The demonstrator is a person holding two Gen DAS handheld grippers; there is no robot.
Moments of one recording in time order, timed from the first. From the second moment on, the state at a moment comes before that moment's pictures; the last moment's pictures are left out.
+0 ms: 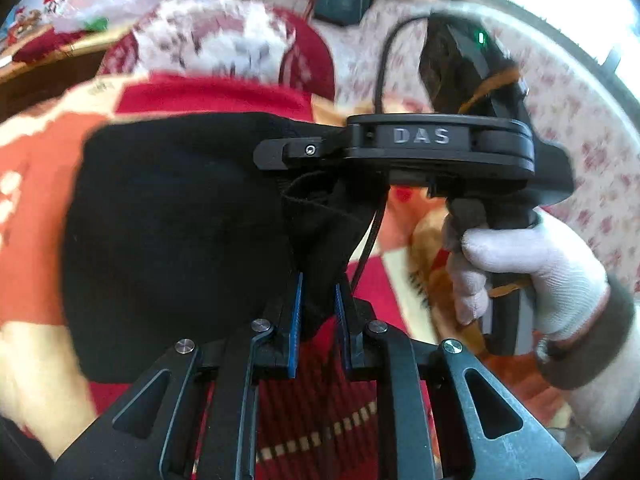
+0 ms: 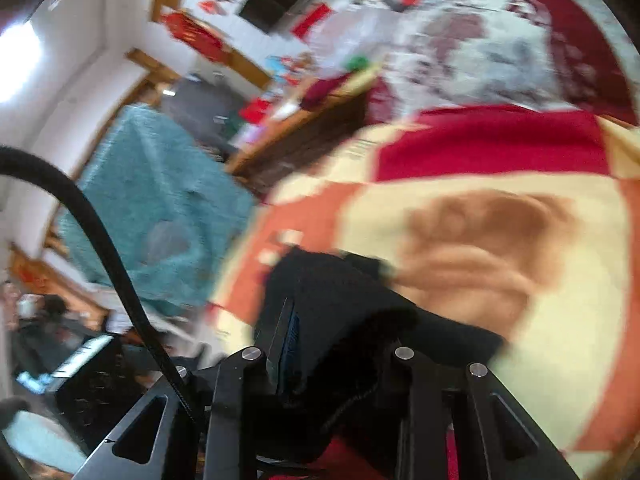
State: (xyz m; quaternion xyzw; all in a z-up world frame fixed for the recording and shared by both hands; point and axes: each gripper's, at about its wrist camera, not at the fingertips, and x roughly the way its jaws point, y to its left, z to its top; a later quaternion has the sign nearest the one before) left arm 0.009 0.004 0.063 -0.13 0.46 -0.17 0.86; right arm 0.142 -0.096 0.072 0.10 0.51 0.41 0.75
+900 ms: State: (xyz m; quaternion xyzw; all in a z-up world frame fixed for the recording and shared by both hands) left arm 0.053 0.096 0.076 -0.11 0.47 -0.08 0.87; right arm 0.082 -0.083 0.078 0.05 0.48 0.43 0.77
